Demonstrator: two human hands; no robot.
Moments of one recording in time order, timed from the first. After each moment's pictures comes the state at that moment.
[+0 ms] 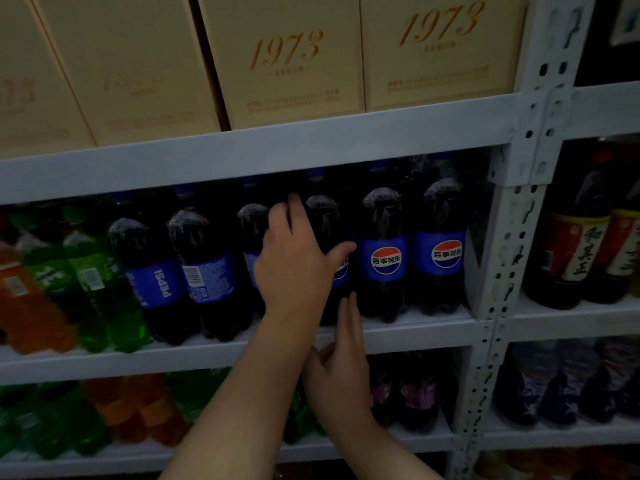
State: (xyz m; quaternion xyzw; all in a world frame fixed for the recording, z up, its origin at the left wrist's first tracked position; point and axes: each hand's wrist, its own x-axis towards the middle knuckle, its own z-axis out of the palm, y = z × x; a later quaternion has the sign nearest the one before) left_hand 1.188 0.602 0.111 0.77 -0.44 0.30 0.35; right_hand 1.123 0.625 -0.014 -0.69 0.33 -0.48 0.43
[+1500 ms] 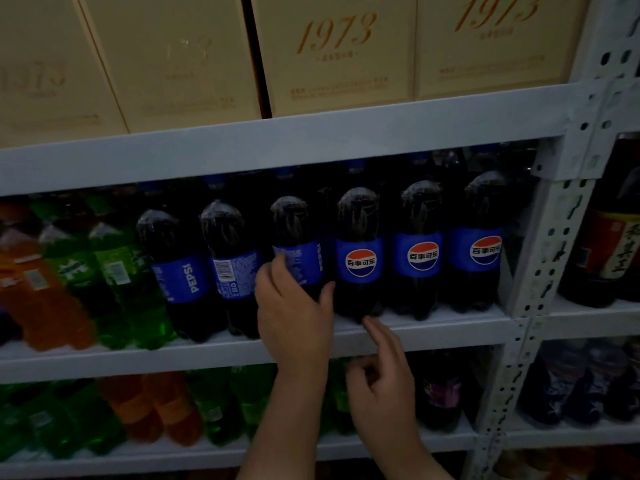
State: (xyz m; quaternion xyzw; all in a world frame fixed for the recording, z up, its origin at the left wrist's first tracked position) left_hand 1.229 0.627 0.035 0.76 -0.36 0.24 0.48; right_hand 1.121 0.639 -0.031 -0.69 0.34 -0.52 0.38
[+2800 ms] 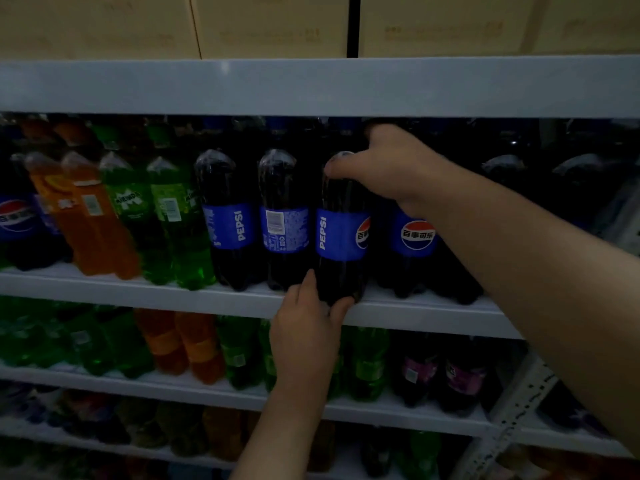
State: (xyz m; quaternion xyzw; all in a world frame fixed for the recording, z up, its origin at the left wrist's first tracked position) left_hand 1.249 0.688 -0.004 0.81 -0.38 0.14 0.42; right_hand 1.196 0.580 0.188 -0.83 0.27 -0.32 0.36
